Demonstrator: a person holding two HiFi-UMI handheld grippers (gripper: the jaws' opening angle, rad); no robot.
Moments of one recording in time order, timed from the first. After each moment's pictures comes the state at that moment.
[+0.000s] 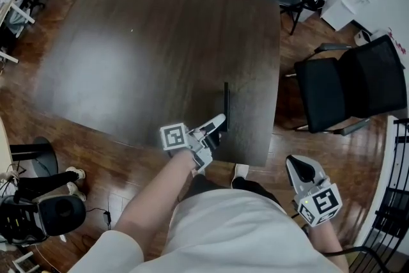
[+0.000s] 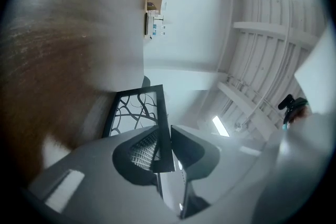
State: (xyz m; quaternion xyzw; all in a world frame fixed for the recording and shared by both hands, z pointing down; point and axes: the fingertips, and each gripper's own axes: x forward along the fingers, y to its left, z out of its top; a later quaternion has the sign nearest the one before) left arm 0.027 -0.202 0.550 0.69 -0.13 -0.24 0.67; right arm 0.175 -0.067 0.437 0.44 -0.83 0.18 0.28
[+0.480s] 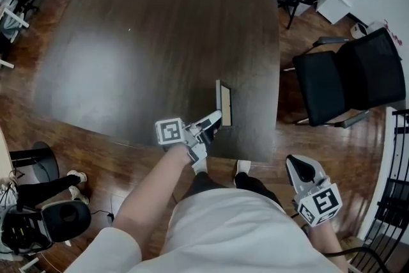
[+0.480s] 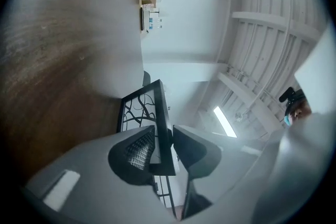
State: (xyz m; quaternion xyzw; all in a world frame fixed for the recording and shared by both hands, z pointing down) left arm 0.008 -0.207 0.558 0.71 -0.10 -0.20 0.66; right arm 0.157 -0.058 0.437 0.46 -0.82 0.19 0.28
